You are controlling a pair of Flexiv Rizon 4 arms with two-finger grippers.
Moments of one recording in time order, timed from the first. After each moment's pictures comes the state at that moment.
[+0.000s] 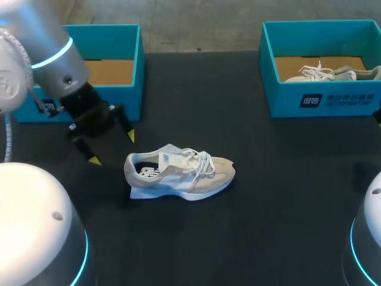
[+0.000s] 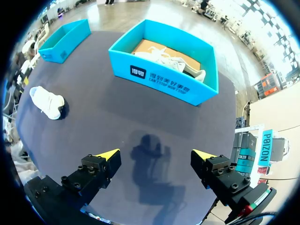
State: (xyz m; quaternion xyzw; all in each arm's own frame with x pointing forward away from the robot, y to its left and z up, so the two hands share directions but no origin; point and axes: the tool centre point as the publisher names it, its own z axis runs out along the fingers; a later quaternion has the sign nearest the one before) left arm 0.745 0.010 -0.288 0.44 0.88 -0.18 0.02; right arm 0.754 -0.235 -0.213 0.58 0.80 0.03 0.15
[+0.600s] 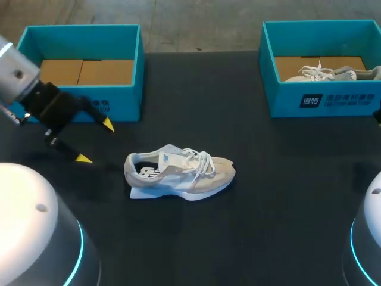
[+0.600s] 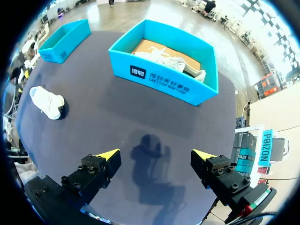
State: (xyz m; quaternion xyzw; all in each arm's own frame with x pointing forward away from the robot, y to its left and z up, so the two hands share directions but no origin) left arm 0.749 0.043 -0.282 0.25 0.89 -0.38 -0.01; right arm 0.754 -0.235 -0.213 0.58 0.80 0.03 0.15
